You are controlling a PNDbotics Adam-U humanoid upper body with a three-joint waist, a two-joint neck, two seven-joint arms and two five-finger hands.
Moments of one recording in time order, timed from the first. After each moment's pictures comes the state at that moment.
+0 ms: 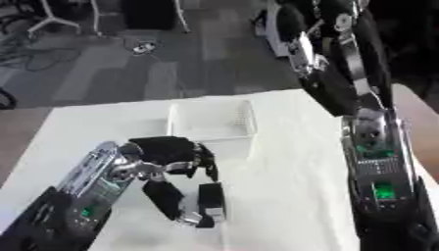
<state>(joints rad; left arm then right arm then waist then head) -0.61 0.36 -0.43 -1.58 -0.76 -0.30 -0.71 -0.59 0.00 0.09 -1.95 0.85 -0.04 0.13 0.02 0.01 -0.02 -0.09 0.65</state>
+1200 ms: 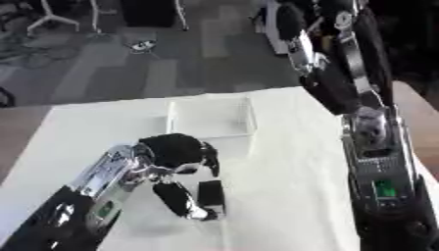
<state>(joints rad) -0.62 0.34 -0.45 -1.53 -0.98 -0.35 -0.61 -0.59 0.00 0.10 -1.95 0.85 -0.04 0.13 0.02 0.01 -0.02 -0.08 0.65</state>
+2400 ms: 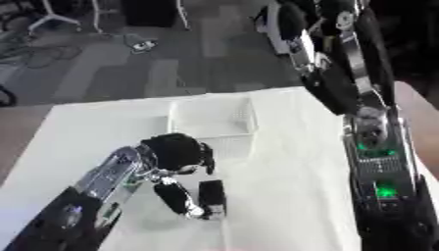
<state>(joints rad) -0.62 0.32 -0.45 -1.47 -1.13 -0.38 -0.55 -0.59 0.00 0.10 -1.95 0.85 -0.04 0.14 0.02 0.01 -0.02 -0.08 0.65</state>
